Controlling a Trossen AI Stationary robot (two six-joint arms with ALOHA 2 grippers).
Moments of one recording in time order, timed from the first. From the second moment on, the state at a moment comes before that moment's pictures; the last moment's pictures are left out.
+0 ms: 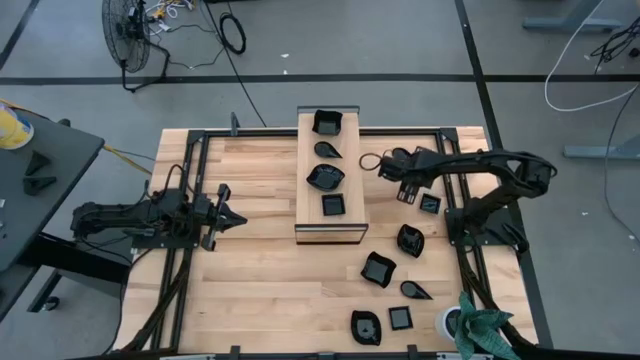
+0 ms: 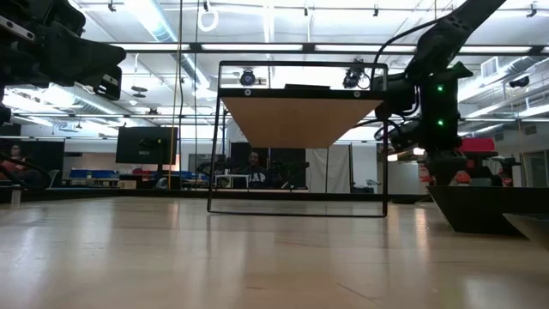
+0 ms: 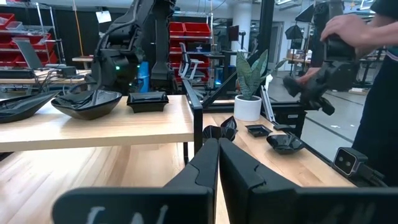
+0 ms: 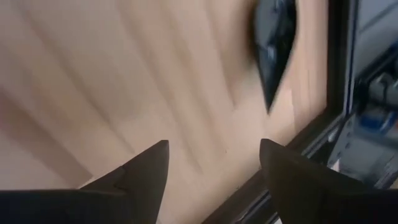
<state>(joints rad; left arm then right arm) 0.00 0.01 0.01 0.08 0.14 -0.04 -0.43 1.48 0.76 -0.85 0.54 0.00</state>
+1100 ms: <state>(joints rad) 0.00 0.01 0.01 0.08 0.14 -0.04 -0.63 1.39 0.76 -0.62 0.30 -0.30</state>
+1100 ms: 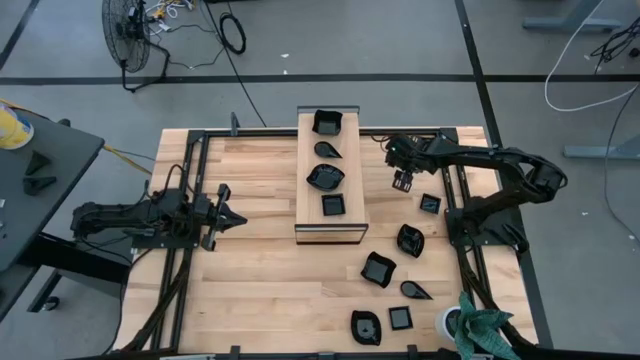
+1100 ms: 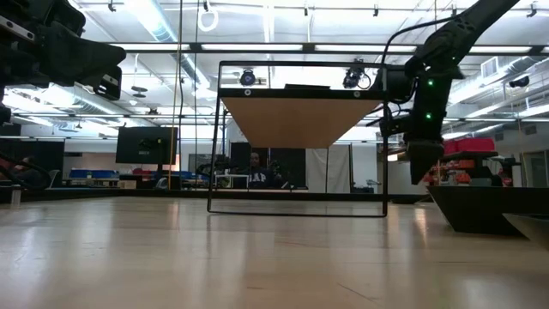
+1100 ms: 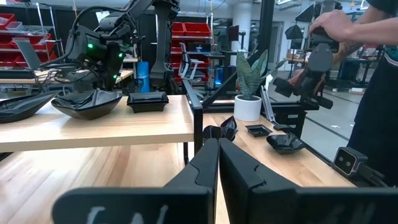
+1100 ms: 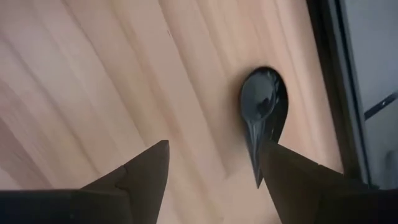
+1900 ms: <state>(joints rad) 0.00 0.01 0.01 0.08 0.14 -0.04 -0.63 1.41 0.63 -0.46 0.35 -0.42</state>
